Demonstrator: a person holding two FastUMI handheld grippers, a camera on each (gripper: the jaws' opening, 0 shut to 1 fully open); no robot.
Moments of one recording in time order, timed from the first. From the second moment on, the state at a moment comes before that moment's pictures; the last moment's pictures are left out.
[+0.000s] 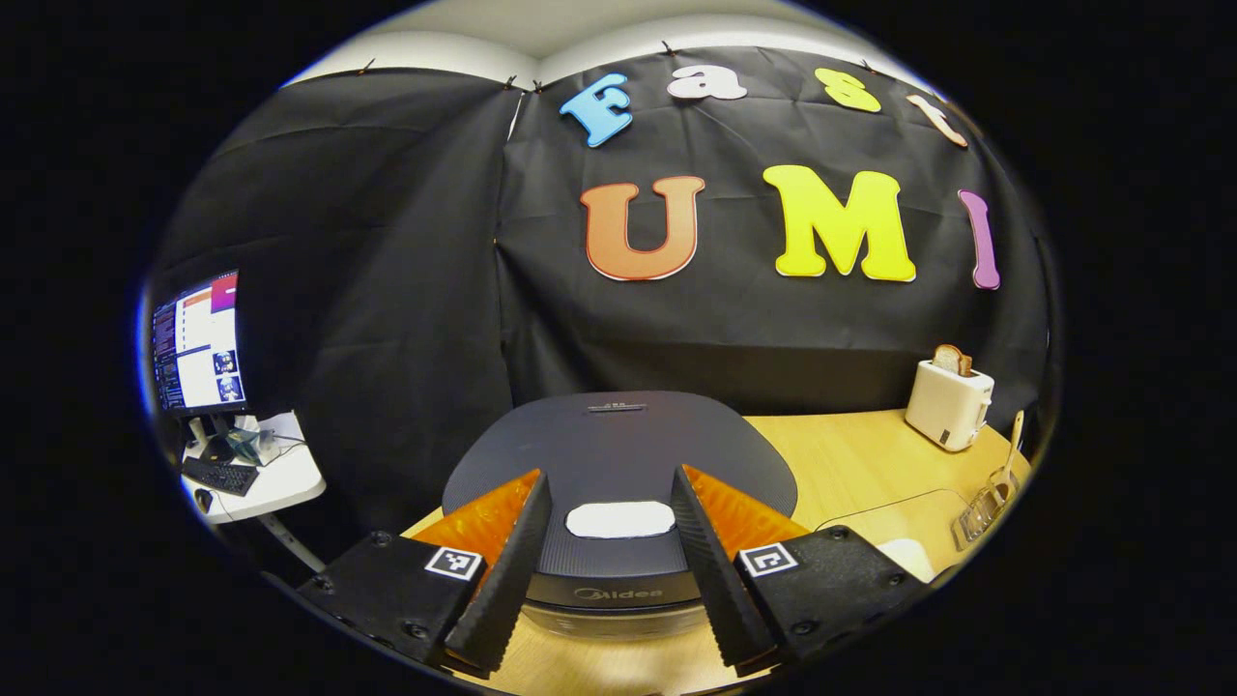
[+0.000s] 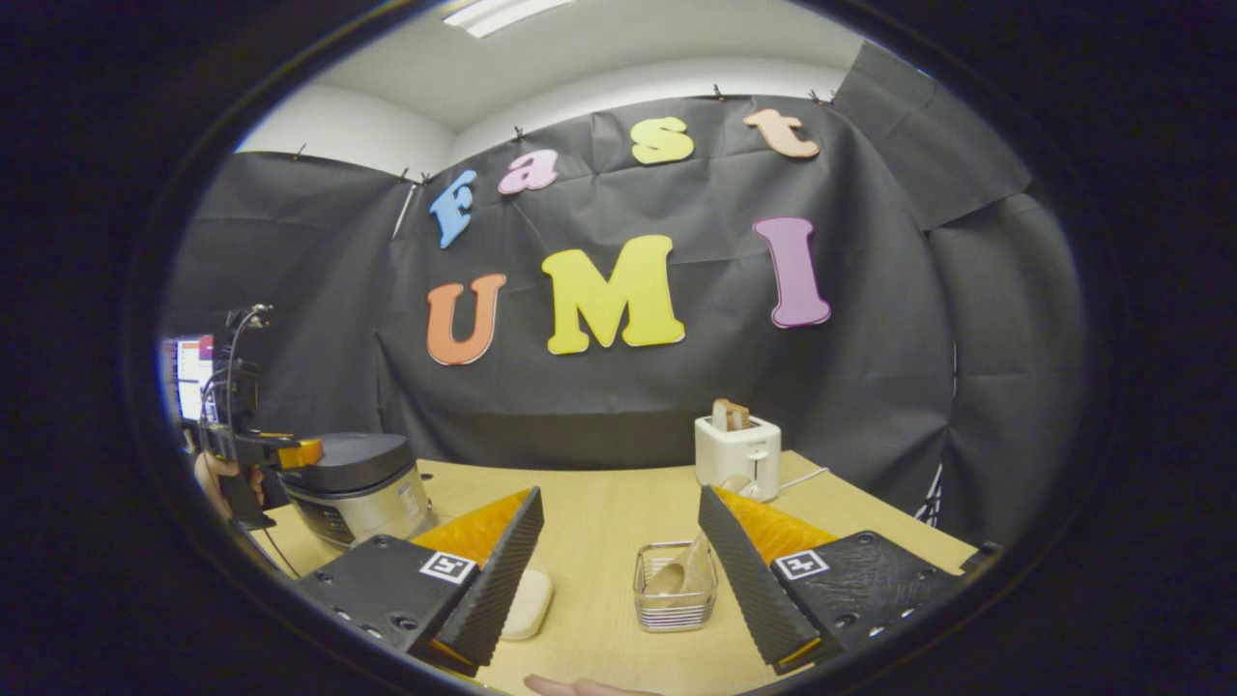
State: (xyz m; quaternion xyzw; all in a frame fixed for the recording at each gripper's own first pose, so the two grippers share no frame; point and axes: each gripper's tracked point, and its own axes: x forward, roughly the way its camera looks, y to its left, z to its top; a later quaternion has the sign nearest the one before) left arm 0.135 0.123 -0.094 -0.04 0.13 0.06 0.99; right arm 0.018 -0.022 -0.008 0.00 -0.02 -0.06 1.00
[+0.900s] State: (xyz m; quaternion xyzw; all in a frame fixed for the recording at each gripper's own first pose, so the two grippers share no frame) left arm 0.063 0.035 -0.040 -0.02 0.07 0.00 1.00; right arm -0.006 -0.002 0.009 -0.03 -0.04 -0.05 1.00
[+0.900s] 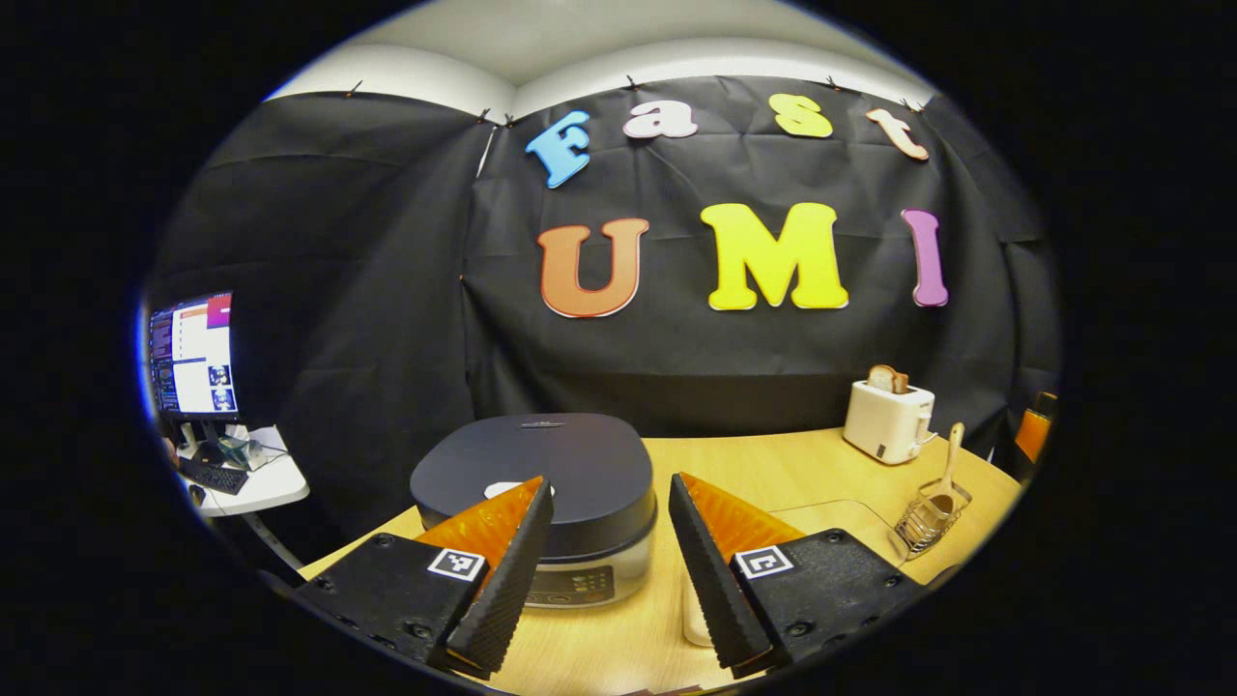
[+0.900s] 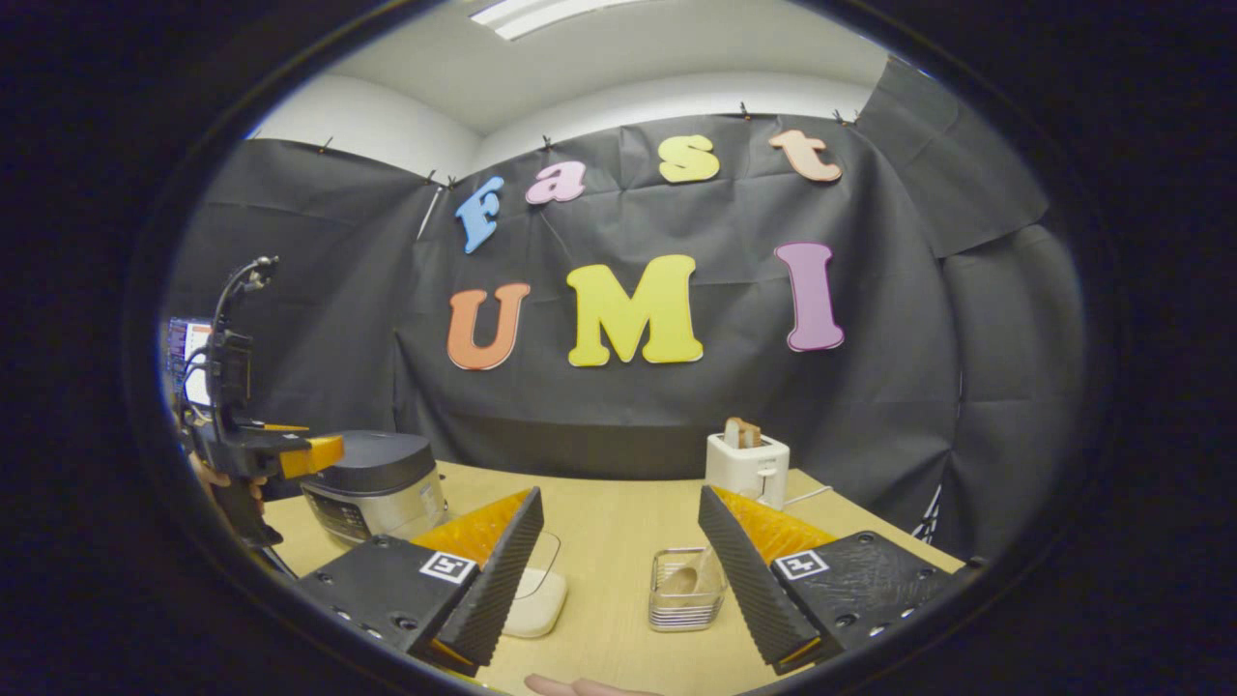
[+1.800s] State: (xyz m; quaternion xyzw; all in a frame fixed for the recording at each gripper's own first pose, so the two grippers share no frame) left arm -0.017 -0.059 -0.011 -0.03 0.02 -0.05 1.00; right arm -0.038 -0.011 0.013 -0.05 -0.02 -0.03 1.00
